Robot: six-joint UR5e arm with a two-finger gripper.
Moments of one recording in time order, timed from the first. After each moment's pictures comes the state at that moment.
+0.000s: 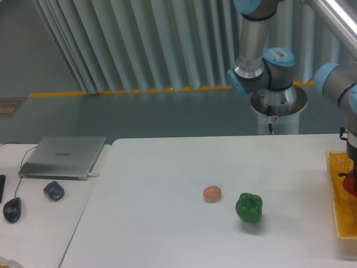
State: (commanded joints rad) arm 2.63 -1.90 -1.52 -1.34 1.51 2.24
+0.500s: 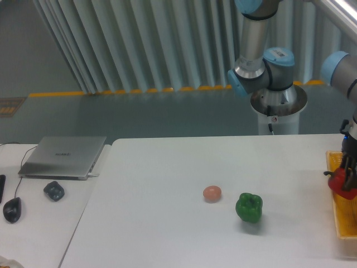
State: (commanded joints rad) arm 2.60 -1.87 -1.50 -1.41 1.37 2.04
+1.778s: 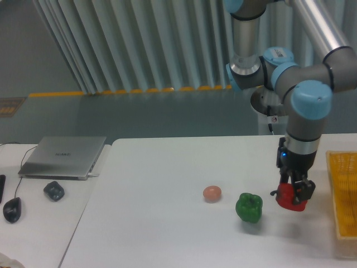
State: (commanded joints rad) arm 2.31 -1.94 -1.49 -1.15 1.52 1.18
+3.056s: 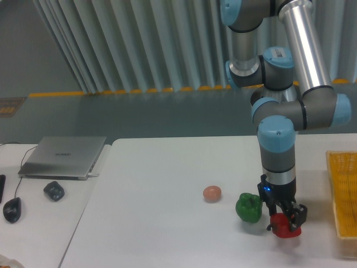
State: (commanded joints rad) arm 2.27 -2.05 -1.51 -1.03 1.60 0.95
